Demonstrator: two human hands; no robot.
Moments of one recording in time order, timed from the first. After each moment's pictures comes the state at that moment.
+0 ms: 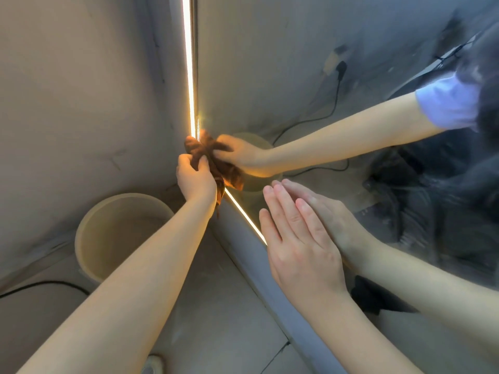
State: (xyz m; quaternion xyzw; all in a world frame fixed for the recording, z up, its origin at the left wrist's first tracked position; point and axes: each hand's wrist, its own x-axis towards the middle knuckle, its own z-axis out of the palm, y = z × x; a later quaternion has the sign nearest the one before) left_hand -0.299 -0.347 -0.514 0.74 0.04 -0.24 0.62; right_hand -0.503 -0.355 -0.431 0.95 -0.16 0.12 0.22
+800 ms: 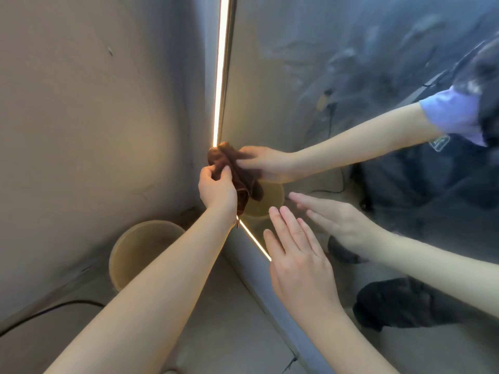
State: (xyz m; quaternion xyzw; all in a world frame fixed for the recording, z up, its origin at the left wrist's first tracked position) left_hand -0.301 -0.340 -0.392 0.66 0.07 -0.29 0.68; right_hand -0.483 -0.330 -0.368 0.96 -0.23 0.11 0.10
